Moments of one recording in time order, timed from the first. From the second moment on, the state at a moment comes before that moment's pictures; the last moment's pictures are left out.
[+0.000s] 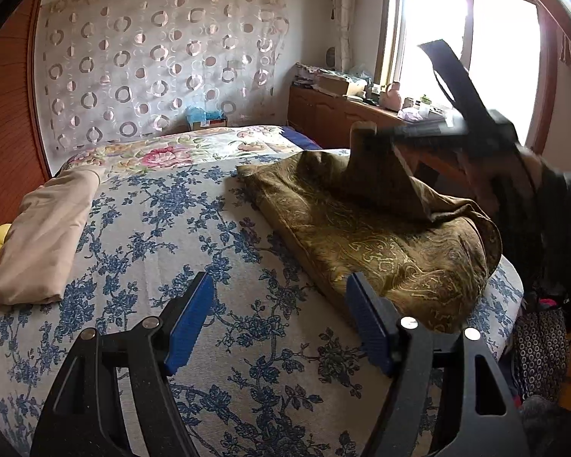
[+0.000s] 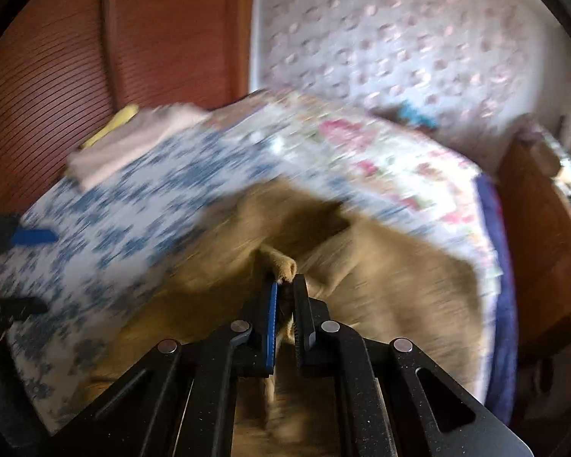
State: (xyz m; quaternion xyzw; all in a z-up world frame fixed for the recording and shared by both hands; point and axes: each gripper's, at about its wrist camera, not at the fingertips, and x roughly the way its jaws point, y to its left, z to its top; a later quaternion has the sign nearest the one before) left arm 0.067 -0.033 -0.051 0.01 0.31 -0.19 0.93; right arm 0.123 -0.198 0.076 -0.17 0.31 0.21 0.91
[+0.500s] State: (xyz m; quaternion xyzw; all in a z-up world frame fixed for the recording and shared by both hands) left arm 0.069 -0.037 -0.058 0.02 0.32 -0.20 0.93; right arm 0.224 -0.249 0.078 -0.17 0.31 0.01 0.94
